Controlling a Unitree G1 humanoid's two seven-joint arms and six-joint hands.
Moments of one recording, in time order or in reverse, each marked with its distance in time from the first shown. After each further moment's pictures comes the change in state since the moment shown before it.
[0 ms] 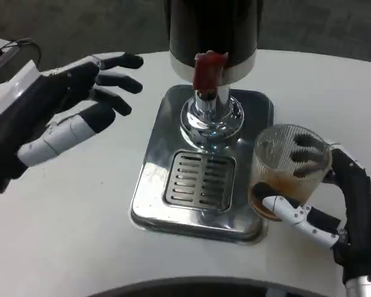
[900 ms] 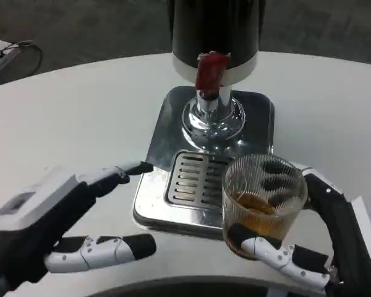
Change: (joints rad) left arm 0.385 0.008 -0.048 -0.253 0.314 -0.034 0.065; right arm 0.212 -0.022 0.086 -0.212 -0.036 -0.014 0.145
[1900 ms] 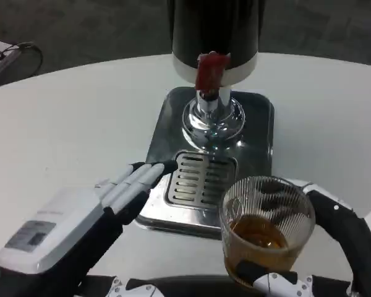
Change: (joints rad) left arm 0.203 -0.098 -0.001 -0.302 0.130 0.015 0.066; right arm 0.144 -0.119 -0.104 -0.128 0.126 -0.132 0.166
